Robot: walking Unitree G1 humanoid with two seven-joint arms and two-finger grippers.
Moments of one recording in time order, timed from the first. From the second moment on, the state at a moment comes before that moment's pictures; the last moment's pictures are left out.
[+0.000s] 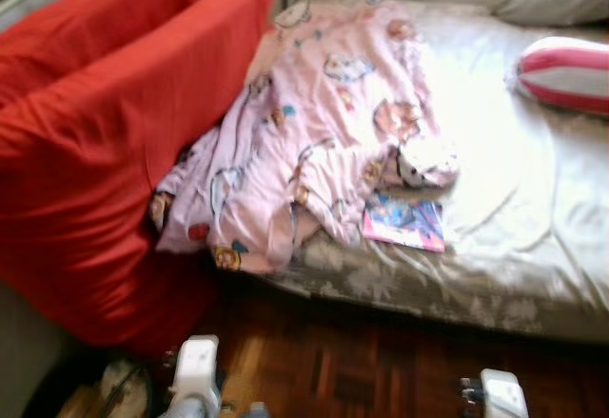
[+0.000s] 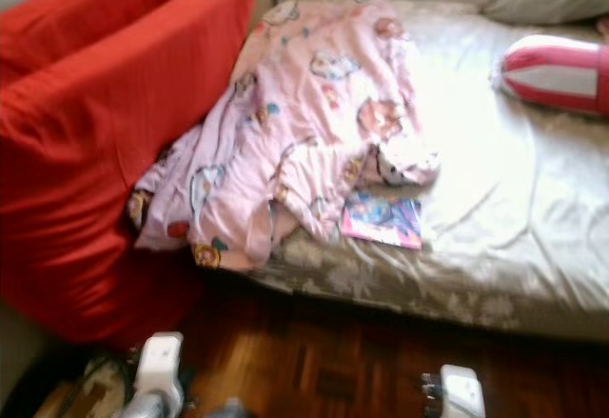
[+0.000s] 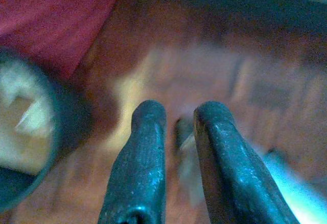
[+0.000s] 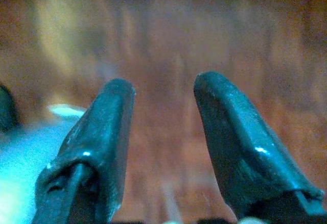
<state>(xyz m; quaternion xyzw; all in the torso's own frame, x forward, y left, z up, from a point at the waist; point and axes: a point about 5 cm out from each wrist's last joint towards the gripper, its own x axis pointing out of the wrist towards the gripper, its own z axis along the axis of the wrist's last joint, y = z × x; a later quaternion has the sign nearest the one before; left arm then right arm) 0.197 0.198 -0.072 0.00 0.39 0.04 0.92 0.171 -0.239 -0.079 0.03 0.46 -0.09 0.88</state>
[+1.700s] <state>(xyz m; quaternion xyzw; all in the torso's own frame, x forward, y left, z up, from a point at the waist) 0.205 0.189 -0.069 0.00 0.38 0.03 0.92 0.157 -0.246 -0.084 0.02 0.48 -0.10 0.87</state>
